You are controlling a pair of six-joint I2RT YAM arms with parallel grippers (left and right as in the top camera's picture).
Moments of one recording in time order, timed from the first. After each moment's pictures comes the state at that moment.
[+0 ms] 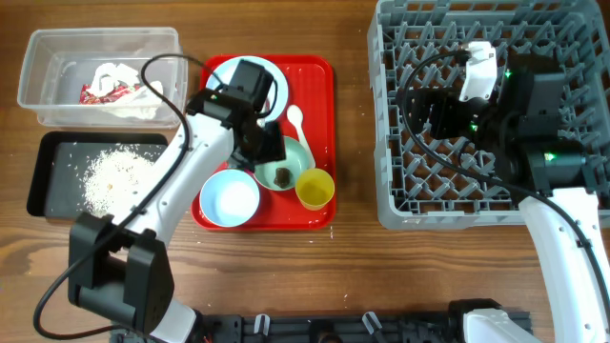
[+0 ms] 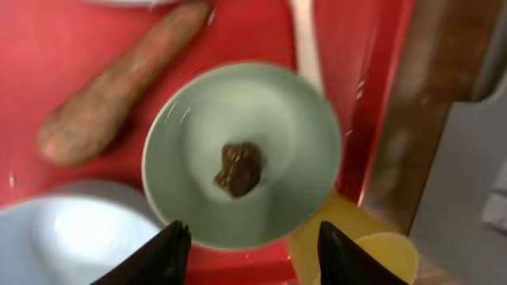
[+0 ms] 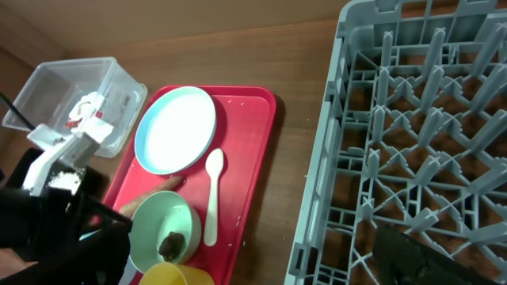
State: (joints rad) left arm -0.39 1.72 1.35 -0.96 0.15 -0.49; right arm 0.05 1.25 1.20 -0.65 -0.42 0.13
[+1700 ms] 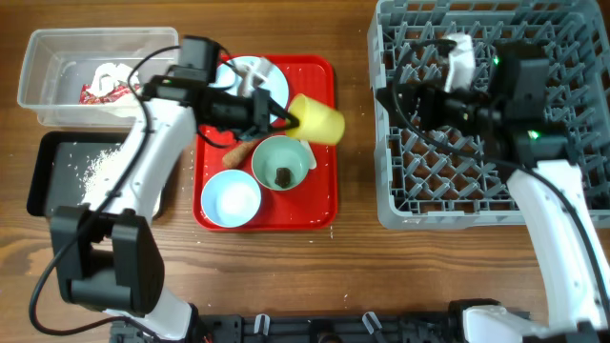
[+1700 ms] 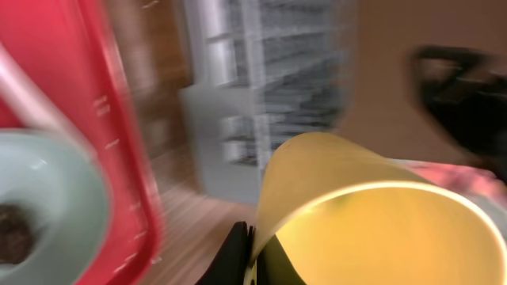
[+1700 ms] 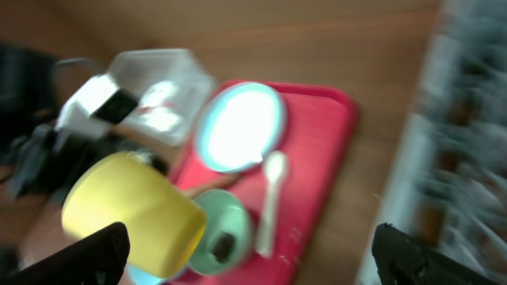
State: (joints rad) left arm -0.16 1.76 1.38 -0.80 1.06 -0.28; right arm 0.05 1.38 1.20 -0.50 -0.72 0.12
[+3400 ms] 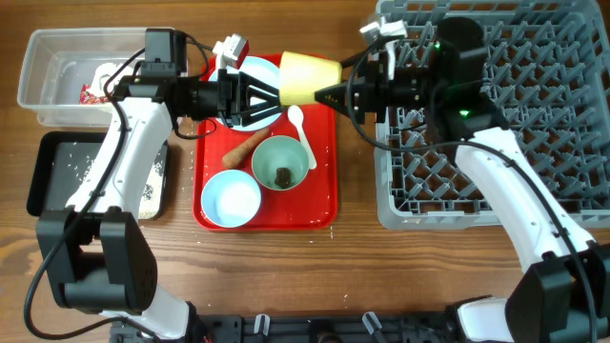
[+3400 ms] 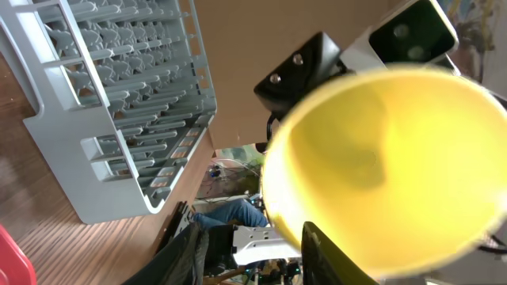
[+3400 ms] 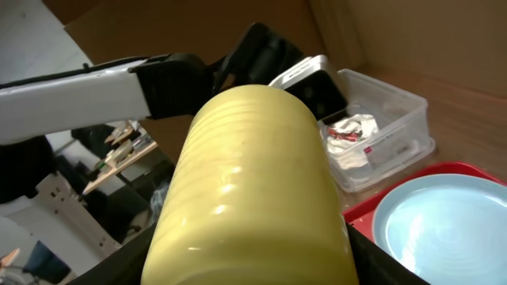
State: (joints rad) left arm -0.06 1.75 1.38 -0.71 1.49 -0.30; right arm 0.22 1.57 1.20 0.11 -1.21 0.28
